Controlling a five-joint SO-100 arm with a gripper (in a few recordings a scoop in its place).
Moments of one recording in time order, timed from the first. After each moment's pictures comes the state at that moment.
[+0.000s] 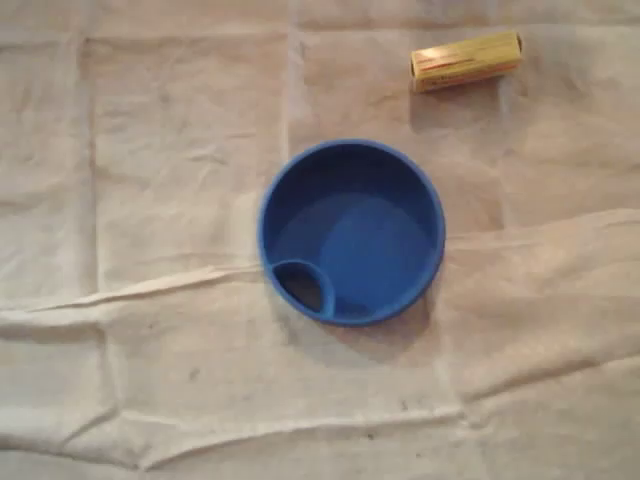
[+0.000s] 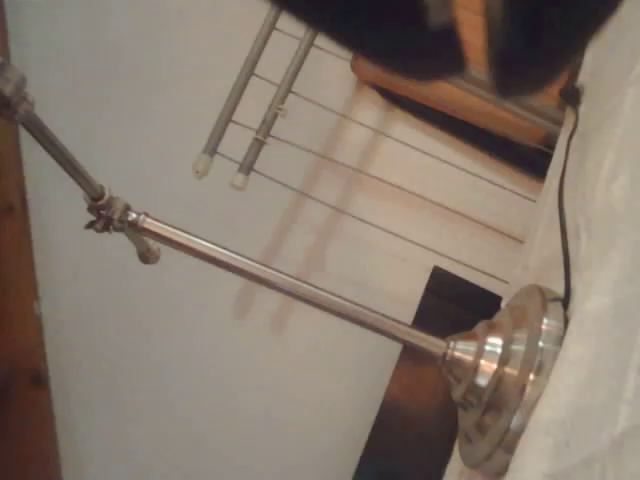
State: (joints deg) arm -15.9 188.3 110.0 100.9 -16.1
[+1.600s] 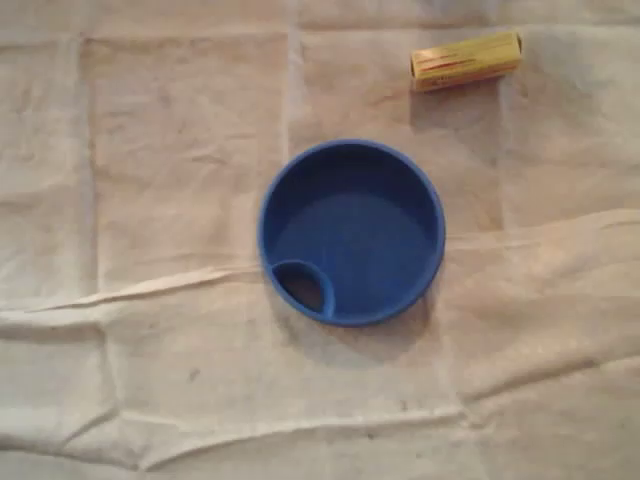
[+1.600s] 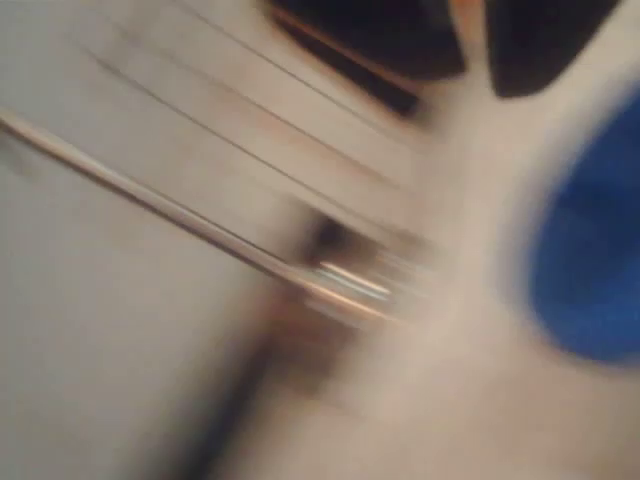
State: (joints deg) arm -16.4 168.3 110.0 101.0 -16.1
